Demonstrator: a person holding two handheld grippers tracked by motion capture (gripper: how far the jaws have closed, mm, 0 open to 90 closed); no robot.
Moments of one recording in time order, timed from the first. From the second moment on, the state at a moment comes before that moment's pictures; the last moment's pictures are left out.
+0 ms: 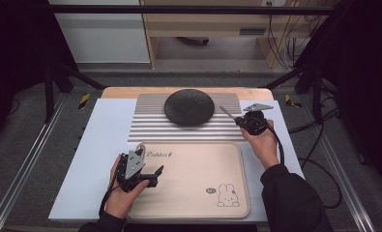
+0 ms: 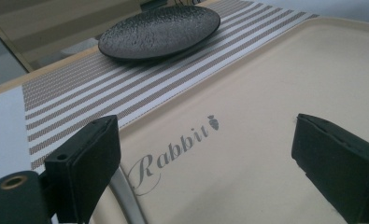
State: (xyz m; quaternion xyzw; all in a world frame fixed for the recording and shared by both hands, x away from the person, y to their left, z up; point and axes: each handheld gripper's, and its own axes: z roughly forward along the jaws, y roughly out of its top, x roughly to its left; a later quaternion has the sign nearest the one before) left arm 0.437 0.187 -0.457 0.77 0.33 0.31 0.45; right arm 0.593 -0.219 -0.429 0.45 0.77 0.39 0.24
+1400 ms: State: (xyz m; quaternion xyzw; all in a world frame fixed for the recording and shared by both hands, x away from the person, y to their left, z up) left arm 0.483 0.127 -0.414 0.80 0.17 0.42 0.40; right arm 0.527 -0.147 -0.373 0.27 0.87 0.38 0.15
